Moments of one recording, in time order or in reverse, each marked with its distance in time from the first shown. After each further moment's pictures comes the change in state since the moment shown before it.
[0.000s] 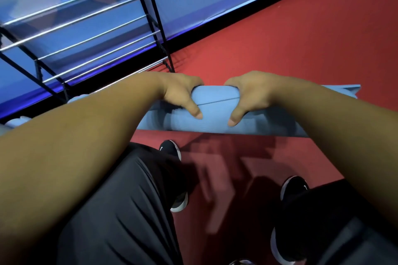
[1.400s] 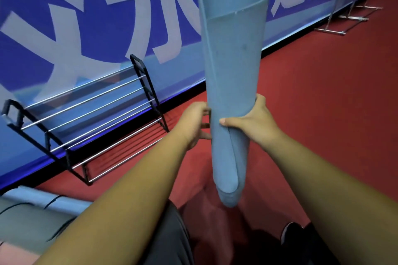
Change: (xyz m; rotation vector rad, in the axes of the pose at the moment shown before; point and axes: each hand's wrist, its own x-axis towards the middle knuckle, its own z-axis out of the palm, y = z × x) left_hand -0.011 0.119 -0.027 -1.366 0.474 0.097; right_hand -0.043 0.036 -0.016 0.996 0.892 0.146
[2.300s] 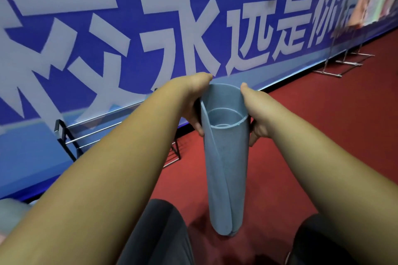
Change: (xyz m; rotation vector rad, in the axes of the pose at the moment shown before) left_hand -0.139 0.205 -0.016 0.350 0.015 -0.285; right_hand -0.062 -0.197 -0.051 0.220 -0.173 0.356
